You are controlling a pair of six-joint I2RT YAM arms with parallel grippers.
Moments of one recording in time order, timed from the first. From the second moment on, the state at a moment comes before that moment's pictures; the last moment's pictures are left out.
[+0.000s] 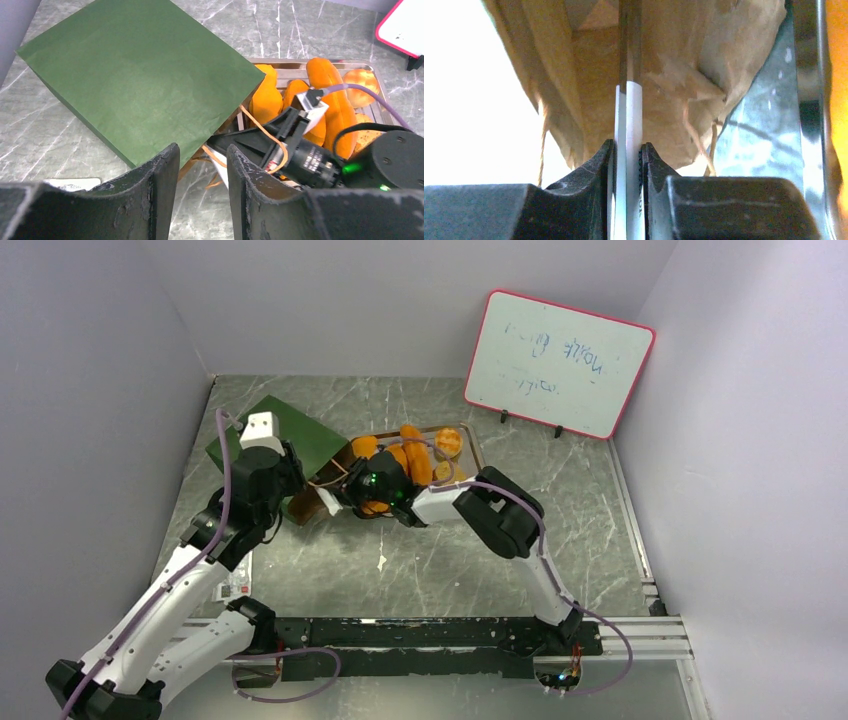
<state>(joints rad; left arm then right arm) -0.49 0.82 0.84 -0.42 -0.49 -0.36 0.89 2.25 1.30 0.66 -0.18 1.54</state>
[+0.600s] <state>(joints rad) -0.53 0.87 0.90 -0.54 -0.40 -0.34 0.90 1.92 0.92 0.67 -0.15 1.49</state>
